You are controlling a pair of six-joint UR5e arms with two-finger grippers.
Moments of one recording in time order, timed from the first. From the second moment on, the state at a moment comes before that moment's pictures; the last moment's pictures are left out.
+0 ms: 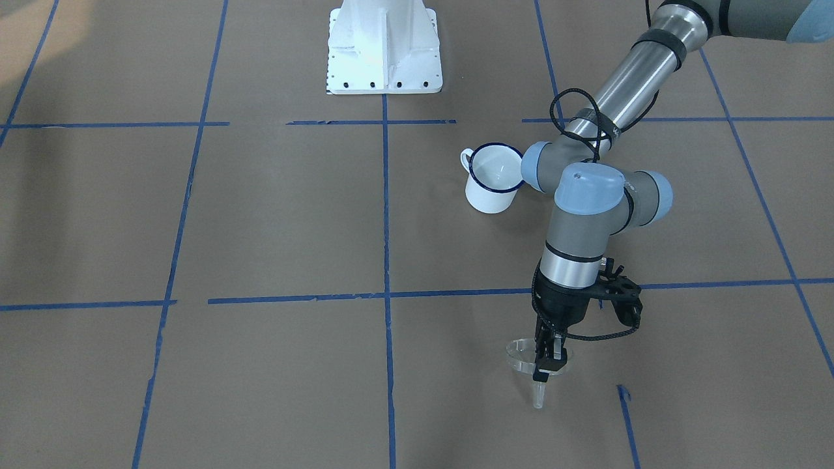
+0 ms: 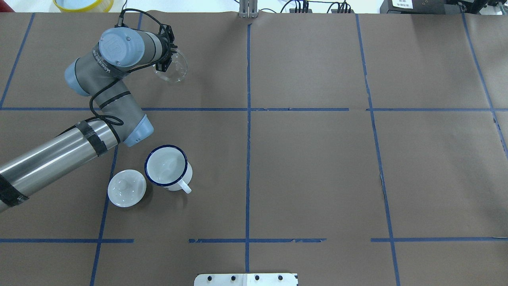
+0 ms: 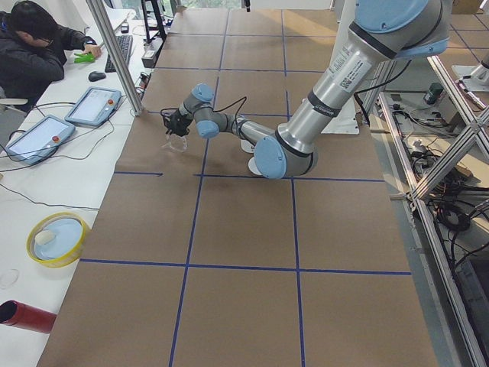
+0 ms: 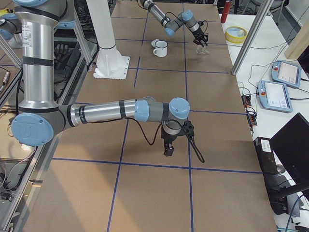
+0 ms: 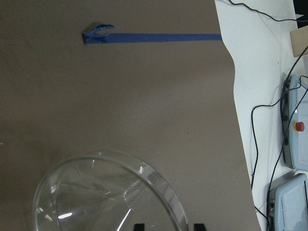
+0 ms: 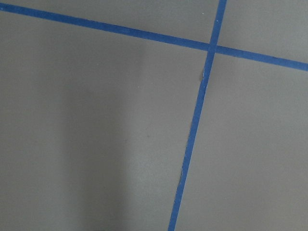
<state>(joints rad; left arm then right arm) -0.81 -2.31 -1.14 -2.36 -1.56 -2.39 1.45 -1.63 1.79 -1.79 2.31 -0.13</state>
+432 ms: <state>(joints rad) -0.85 -2.31 -1.29 -2.33 -1.58 -2.36 1.45 -1.63 1.79 -1.79 2.31 -0.13</state>
